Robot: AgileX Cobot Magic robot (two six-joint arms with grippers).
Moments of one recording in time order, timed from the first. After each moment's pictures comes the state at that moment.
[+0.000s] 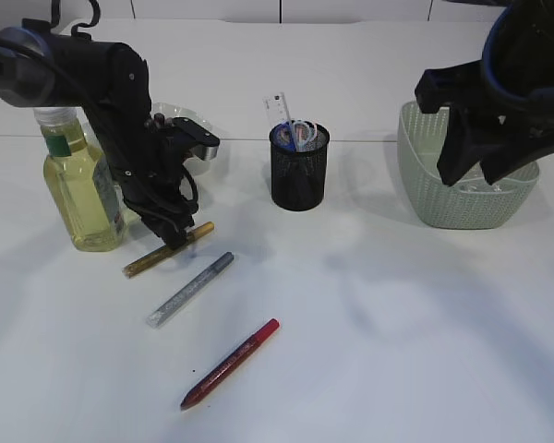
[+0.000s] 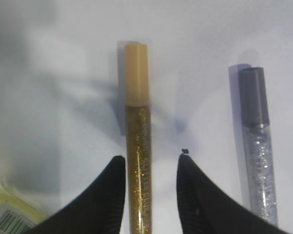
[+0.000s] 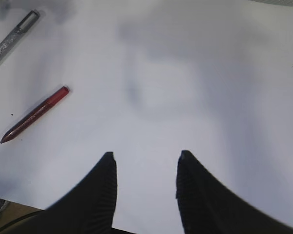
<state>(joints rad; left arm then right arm) -0.37 2.26 -1.74 -0.09 0.99 0.51 0.37 1.51 -1.40 0.07 1.24 0.21</state>
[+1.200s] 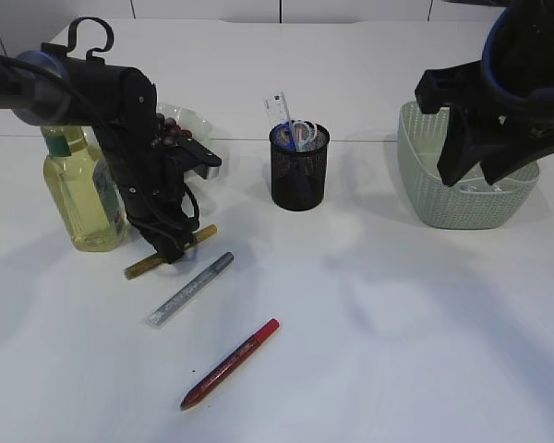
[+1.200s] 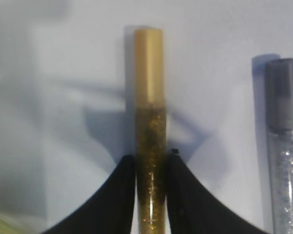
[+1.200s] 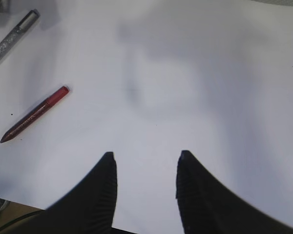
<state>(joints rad) -0.37 2.32 -1.74 -0.08 0.98 0.51 0.37 1.51 -1.40 0.07 1.24 0.21</state>
